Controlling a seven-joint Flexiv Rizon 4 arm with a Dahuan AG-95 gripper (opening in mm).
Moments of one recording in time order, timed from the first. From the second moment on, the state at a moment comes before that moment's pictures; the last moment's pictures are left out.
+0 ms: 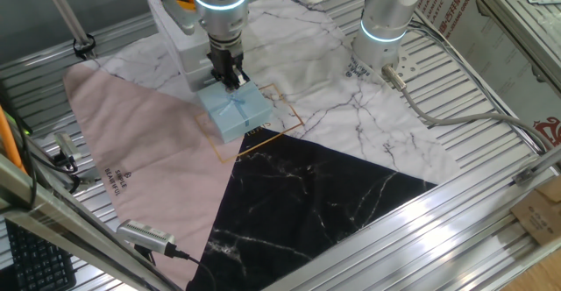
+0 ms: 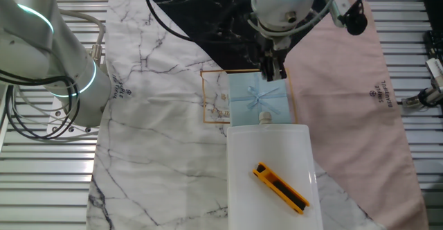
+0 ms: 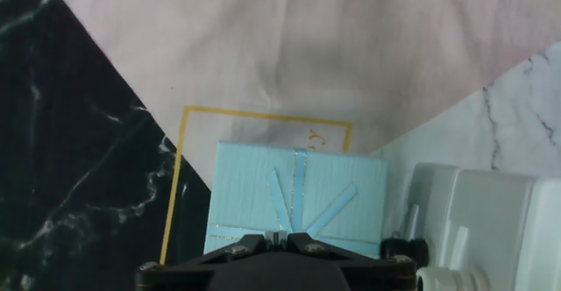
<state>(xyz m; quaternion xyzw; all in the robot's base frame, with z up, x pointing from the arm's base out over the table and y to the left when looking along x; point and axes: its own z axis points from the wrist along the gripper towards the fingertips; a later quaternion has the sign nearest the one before) 0.458 -0.002 0.157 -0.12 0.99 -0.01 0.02</state>
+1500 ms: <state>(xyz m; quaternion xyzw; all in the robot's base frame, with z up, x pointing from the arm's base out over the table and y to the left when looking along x) 0.452 0.001 0.163 -0.67 0.74 0.00 0.01</state>
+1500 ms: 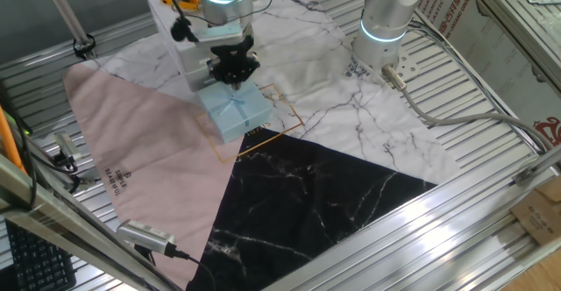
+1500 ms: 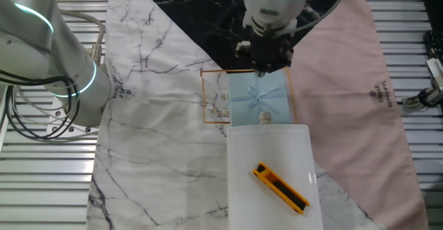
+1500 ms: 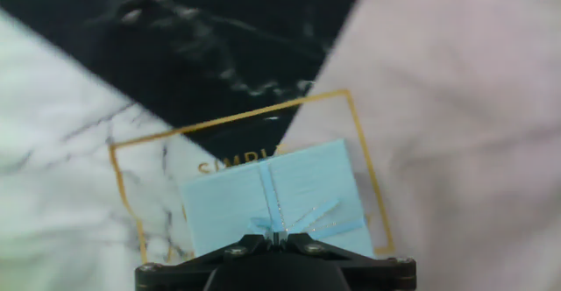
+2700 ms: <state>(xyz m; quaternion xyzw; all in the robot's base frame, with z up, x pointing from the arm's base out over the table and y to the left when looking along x) 0.450 -0.037 0.187 -0.77 0.64 0.01 0.00</state>
